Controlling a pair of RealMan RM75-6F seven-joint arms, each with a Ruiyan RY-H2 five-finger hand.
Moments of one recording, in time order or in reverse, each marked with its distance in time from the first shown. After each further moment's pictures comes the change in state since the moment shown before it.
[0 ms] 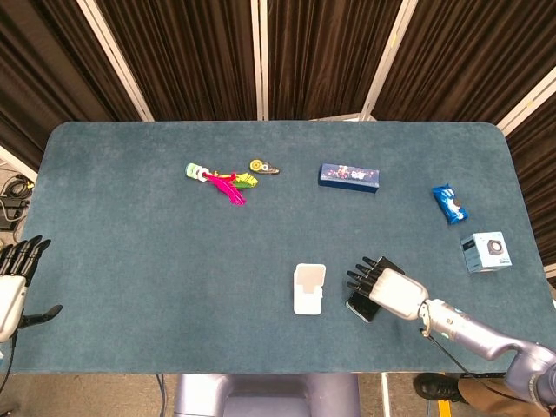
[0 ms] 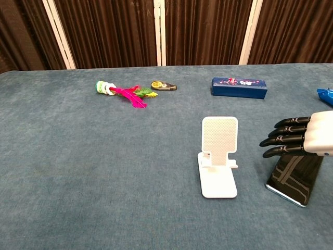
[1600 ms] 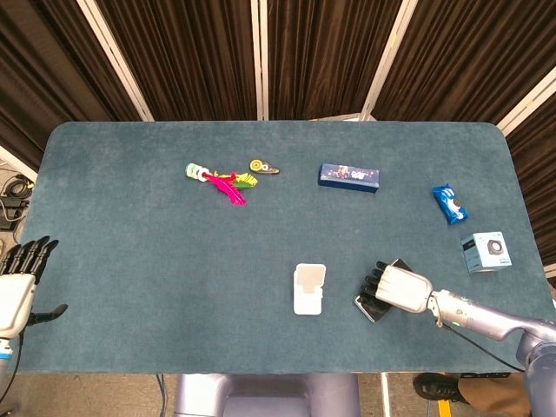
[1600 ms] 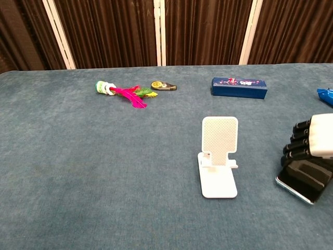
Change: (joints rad) left arm -0.021 -0.026 -0.001 0.002 -0.035 -0.032 0.050; right arm -0.035 -0.295 -0.147 0.727 -0.122 0.462 0.240
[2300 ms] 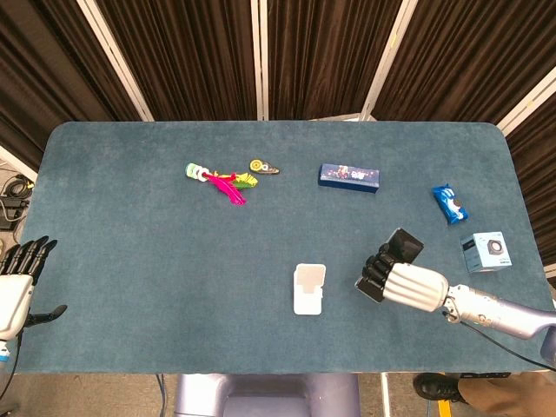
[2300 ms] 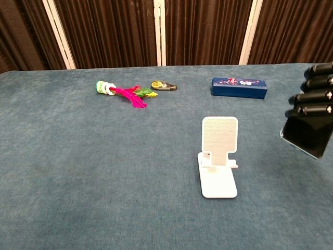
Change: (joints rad) left arm 0.004 0.016 0.005 -0.004 0.019 0.009 -0.035; right arm 0.049 0.221 0.071 -0.271 -0.060 0.197 -0.529
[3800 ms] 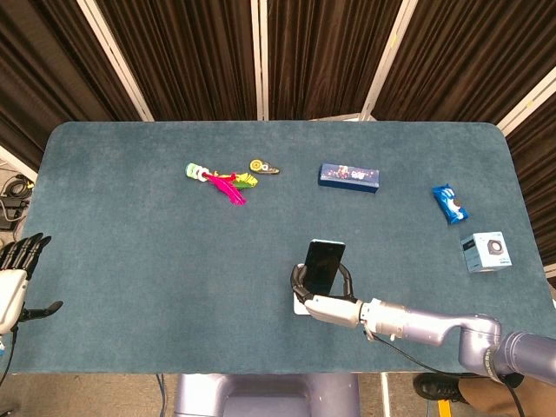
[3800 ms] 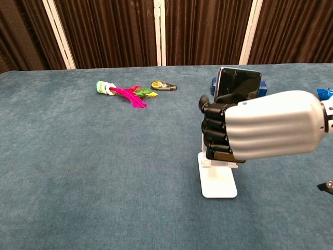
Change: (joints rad) left arm -0.019 0.018 -0.014 0.018 -0.046 -0.045 -0.056; right arm 0.152 0.057 0.240 -0.661 -0.069 -0.723 -0.841
